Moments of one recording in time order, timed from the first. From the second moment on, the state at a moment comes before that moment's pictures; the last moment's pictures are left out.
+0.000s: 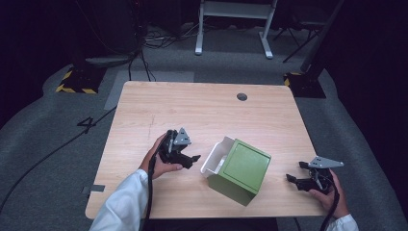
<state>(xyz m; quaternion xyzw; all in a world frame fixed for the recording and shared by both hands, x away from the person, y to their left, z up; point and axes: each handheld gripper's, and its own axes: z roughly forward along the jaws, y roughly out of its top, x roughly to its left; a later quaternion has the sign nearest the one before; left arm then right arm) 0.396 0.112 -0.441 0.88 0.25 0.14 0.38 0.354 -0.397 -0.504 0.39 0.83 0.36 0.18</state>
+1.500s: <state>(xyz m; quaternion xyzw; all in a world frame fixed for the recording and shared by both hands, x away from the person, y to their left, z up) 0.378 0.078 -0.465 0.90 0.23 0.14 0.35 0.354 -0.398 -0.504 0.39 0.83 0.36 0.18</state>
